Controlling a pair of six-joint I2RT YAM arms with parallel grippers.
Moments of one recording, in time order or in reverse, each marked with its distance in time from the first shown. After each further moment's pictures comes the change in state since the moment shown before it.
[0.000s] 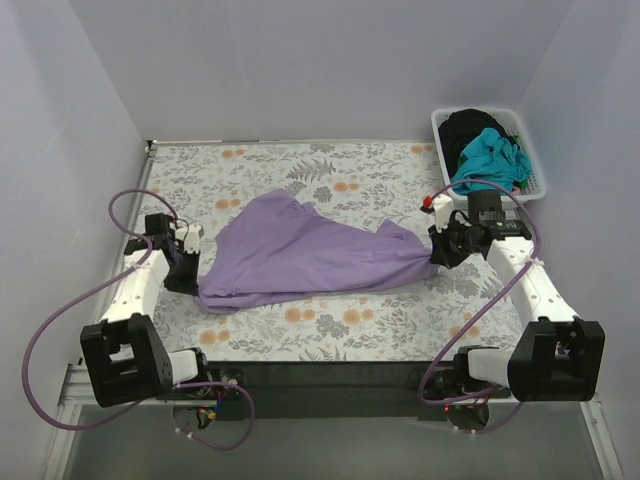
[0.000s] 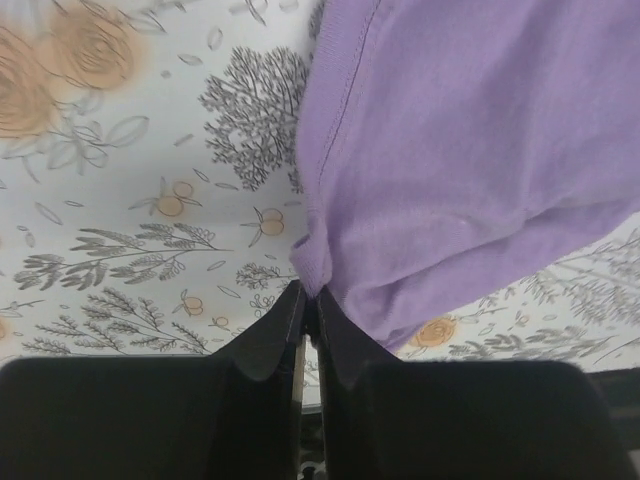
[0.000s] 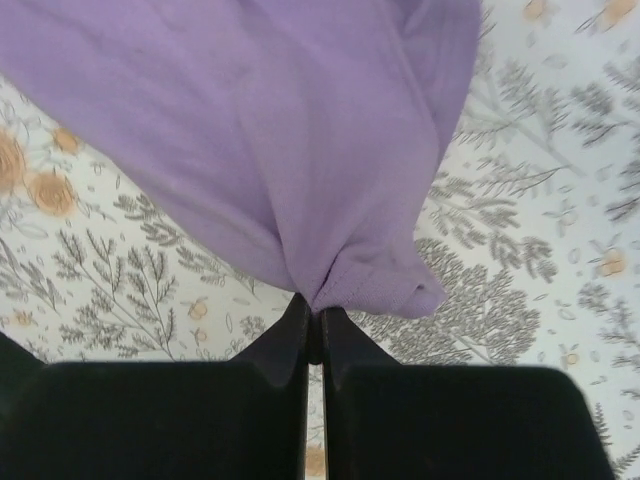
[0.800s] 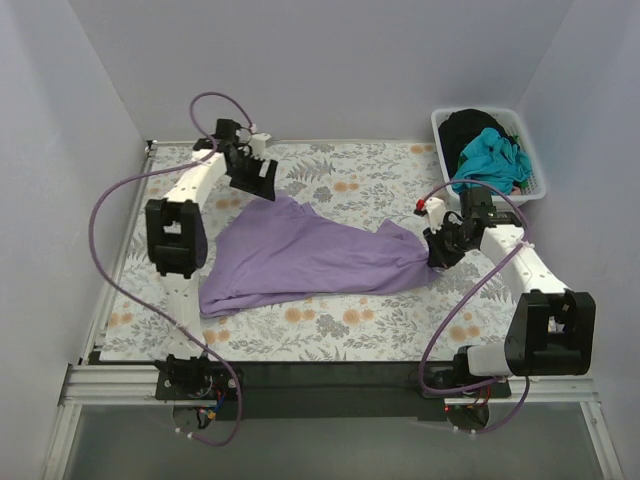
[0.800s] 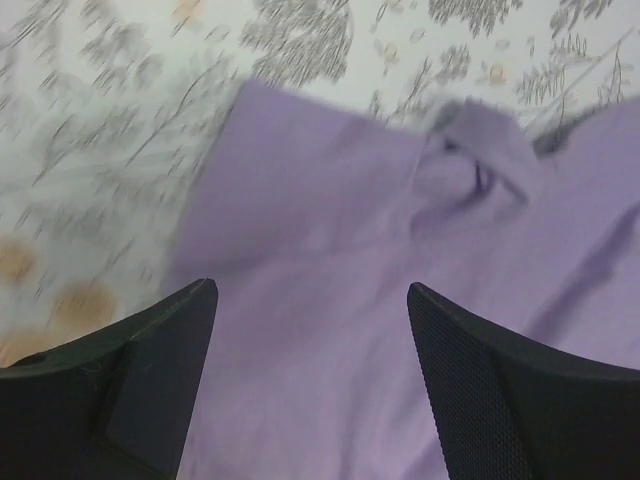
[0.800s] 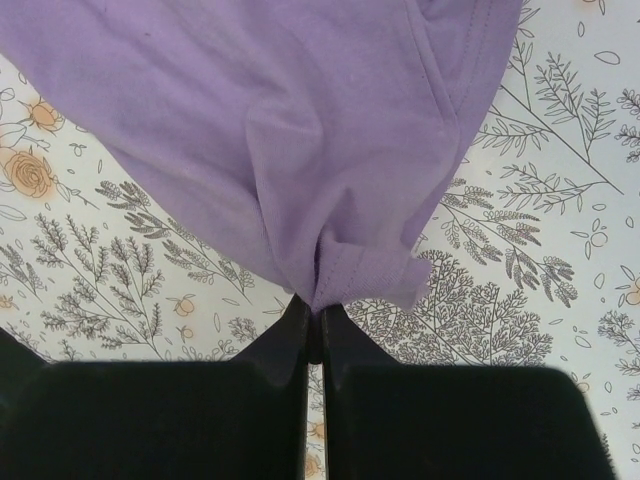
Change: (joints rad) left arm -0.290 0.903 1.048 0.014 0.291 0.046; right arm 0.008 0.137 -0.004 -0.029 0.006 -0.083
